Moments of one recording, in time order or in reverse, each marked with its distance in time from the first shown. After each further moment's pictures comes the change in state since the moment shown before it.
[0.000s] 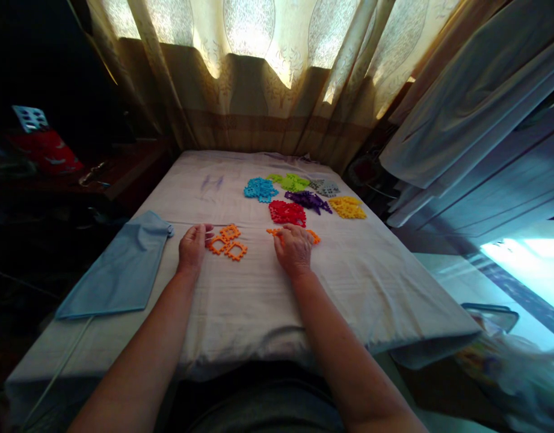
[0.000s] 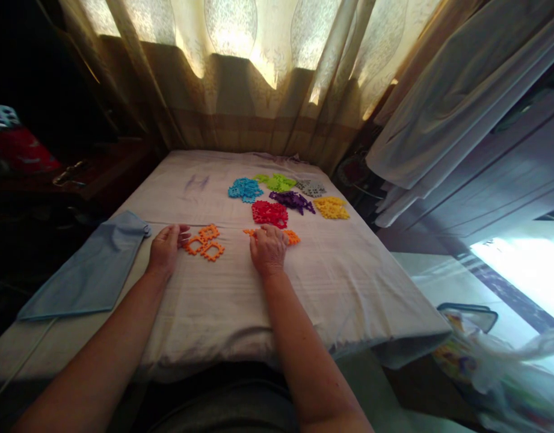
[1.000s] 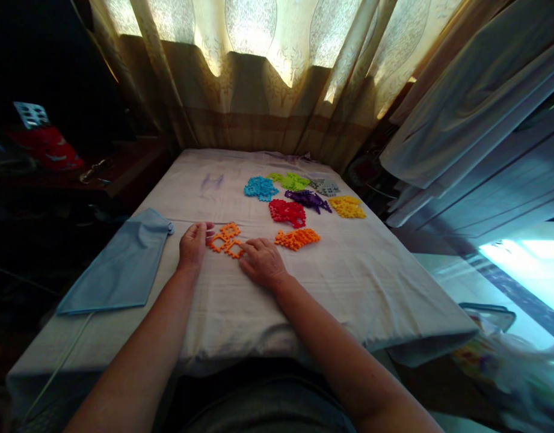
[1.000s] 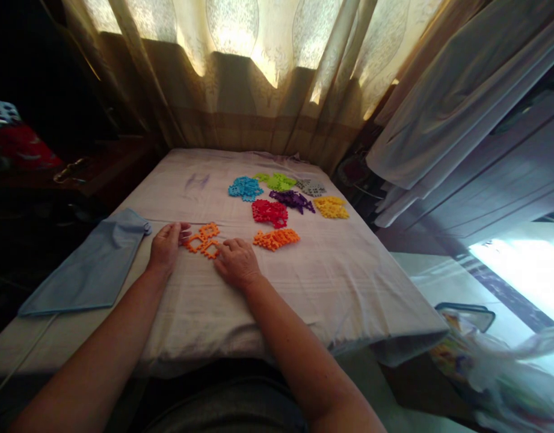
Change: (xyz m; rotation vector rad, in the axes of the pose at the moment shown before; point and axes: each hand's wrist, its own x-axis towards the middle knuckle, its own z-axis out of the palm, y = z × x) left_hand -0.001 -0.001 0.000 0.004 0.003 0.010; right_hand -0.019 -0.042 0.018 0.118 -0.308 -0.444
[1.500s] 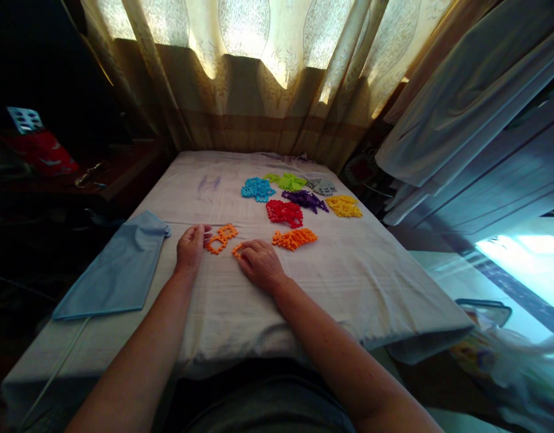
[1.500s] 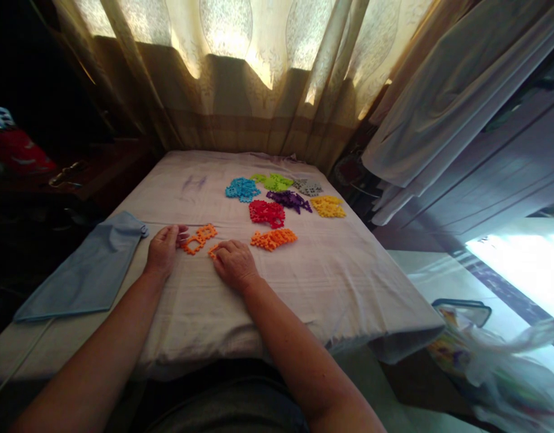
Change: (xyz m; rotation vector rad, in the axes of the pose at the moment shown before) left_hand -0.002 0.002 0.000 0.024 -0.016 0.001; right_hand -0.002 0.003 0.006 0.080 0.134 -0.052
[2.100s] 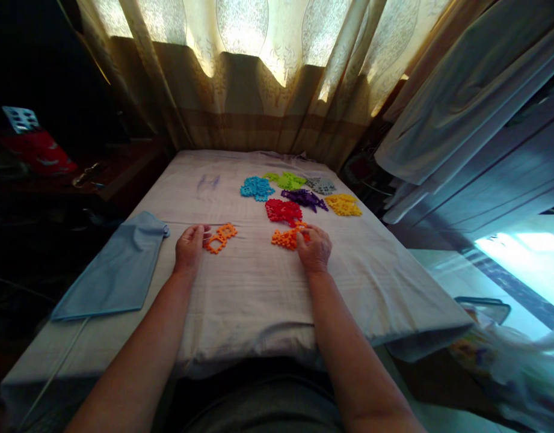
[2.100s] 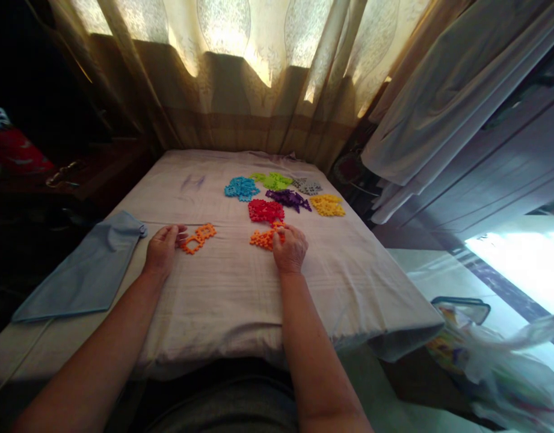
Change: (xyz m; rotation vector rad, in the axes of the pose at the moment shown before) left_hand 0.001 -0.002 0.000 0.005 0.005 -0.015; right_hand -0.037 0.099 -0.034 -0.190 0.558 0.591
